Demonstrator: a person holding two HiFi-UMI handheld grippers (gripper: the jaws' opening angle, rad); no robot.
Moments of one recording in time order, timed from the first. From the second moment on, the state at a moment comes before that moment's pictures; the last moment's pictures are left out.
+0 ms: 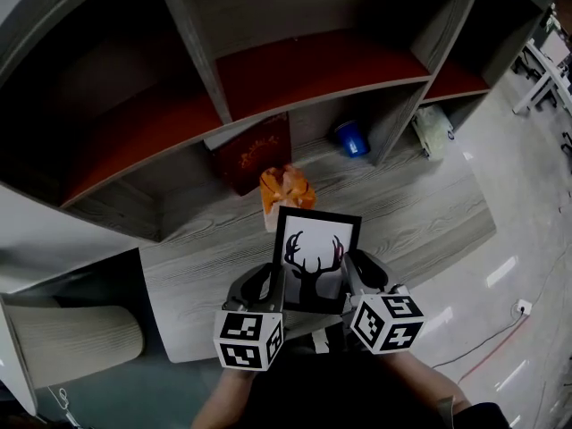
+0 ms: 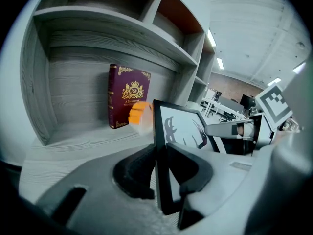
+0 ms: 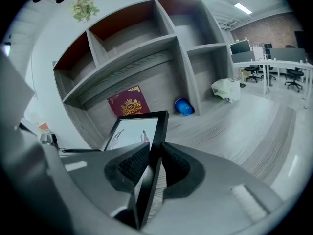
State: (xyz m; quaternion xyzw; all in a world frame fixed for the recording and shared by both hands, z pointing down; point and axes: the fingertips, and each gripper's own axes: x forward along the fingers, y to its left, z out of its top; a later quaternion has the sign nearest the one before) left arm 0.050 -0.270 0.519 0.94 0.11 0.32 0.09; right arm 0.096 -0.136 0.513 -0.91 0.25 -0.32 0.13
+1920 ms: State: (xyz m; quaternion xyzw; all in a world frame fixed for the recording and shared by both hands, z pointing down) left arm 0.103 -0.225 0.336 0.99 0.02 0.11 0.06; right arm 0.177 -0.104 0.318 -0.91 0.38 -0.13 0.11
